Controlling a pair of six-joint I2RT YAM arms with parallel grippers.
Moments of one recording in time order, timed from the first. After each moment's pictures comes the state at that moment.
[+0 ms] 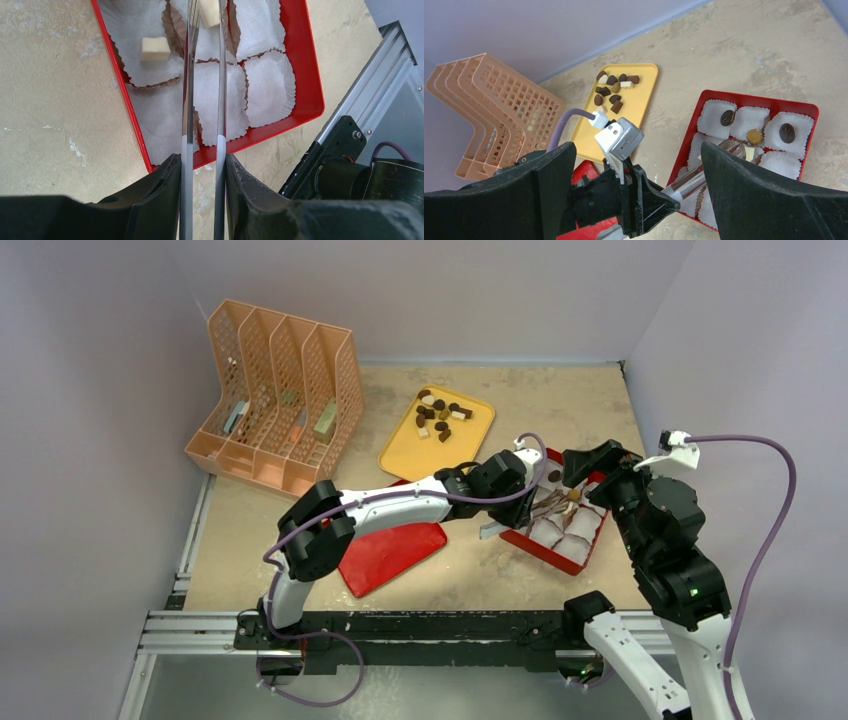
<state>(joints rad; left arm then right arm) -1.10 2.02 1.60 -0.26 0.08 -0.49 0.33 0.56 1.07 -0.72 0.32 0.56</state>
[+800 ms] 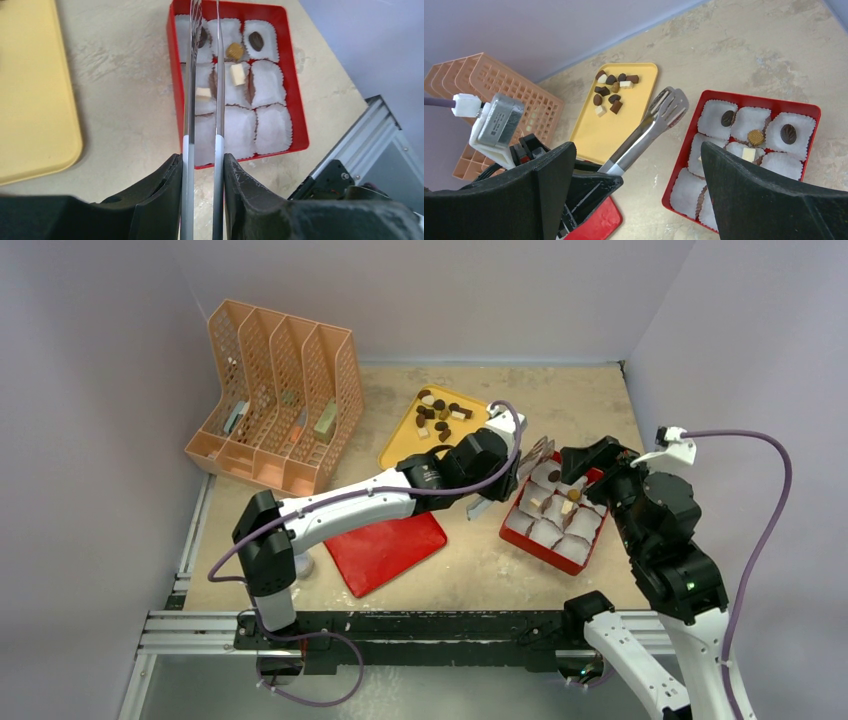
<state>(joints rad) -1.09 1.78 1.59 -0.34 -0.17 -0.49 0.33 0.59 1.07 -0.71 0.32 0.56</state>
